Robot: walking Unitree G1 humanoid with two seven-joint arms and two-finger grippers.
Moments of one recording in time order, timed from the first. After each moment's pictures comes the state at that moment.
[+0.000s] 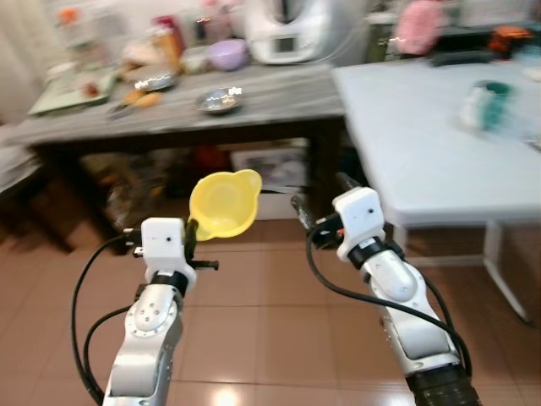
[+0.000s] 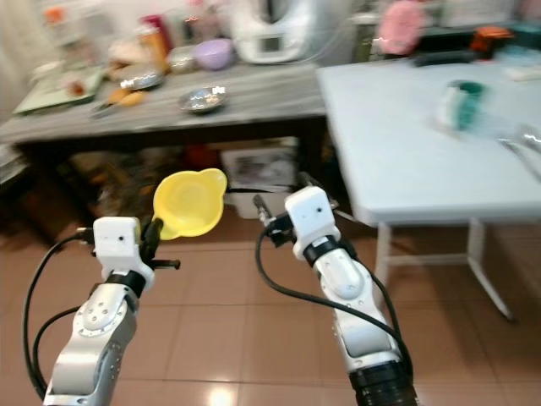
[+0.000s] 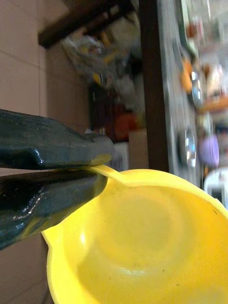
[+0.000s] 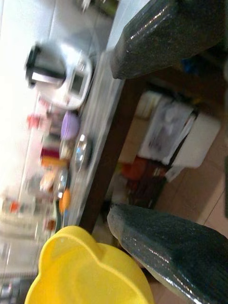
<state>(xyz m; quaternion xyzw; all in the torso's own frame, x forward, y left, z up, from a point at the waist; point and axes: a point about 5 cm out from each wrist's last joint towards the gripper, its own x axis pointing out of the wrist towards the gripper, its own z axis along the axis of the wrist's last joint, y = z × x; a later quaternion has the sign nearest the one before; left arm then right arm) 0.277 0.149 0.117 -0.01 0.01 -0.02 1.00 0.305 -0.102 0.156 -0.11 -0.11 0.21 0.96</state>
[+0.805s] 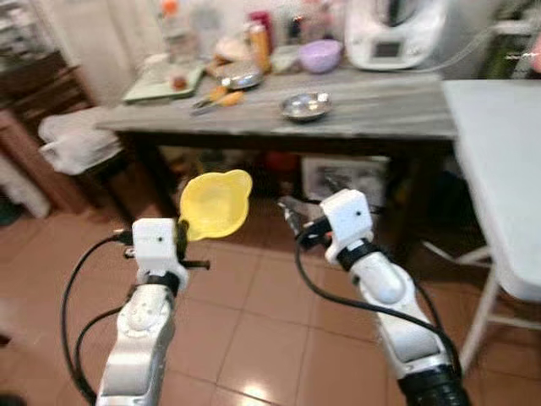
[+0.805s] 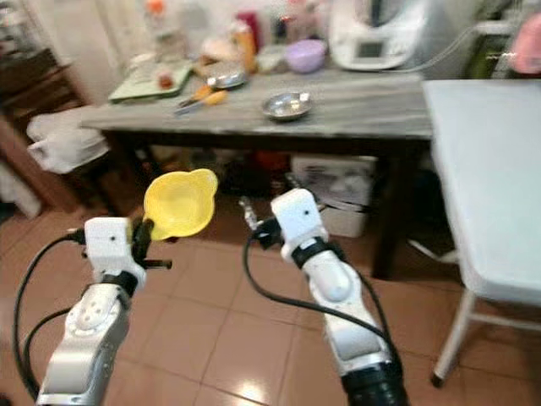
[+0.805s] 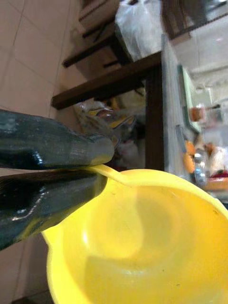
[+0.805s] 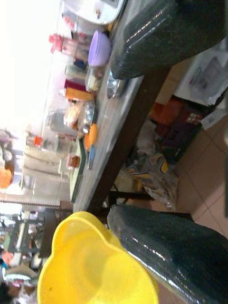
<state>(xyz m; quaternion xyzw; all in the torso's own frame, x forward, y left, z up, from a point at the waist) 0.279 0.151 0.114 -0.01 0.01 -0.02 1.00 0.303 -0.095 0.155 -0.12 -0.12 0.22 0.96</state>
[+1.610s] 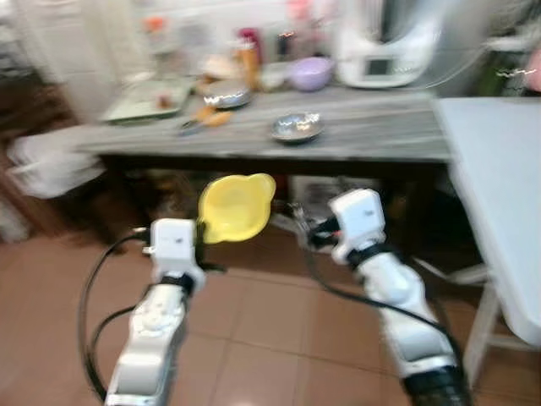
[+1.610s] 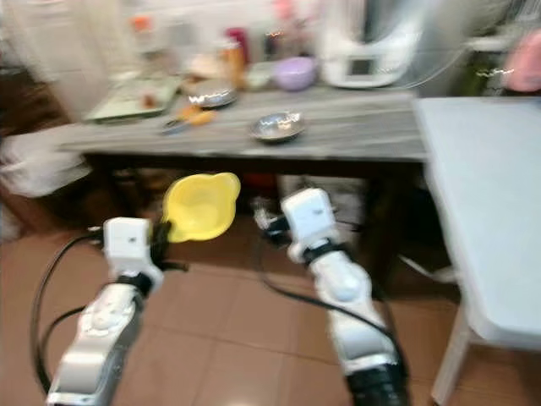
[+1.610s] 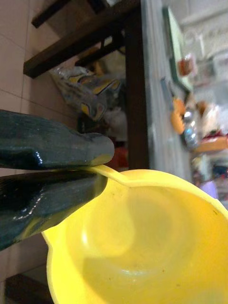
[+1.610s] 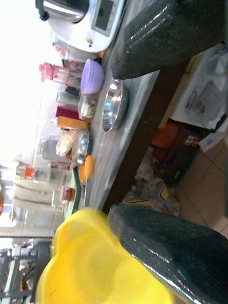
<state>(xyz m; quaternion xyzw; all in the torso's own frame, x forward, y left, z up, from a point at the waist) 0.280 0.145 0.111 -0.01 0.02 -0.04 1.00 0.304 -0.094 0.154 -0.10 -0.11 0.22 0.97</state>
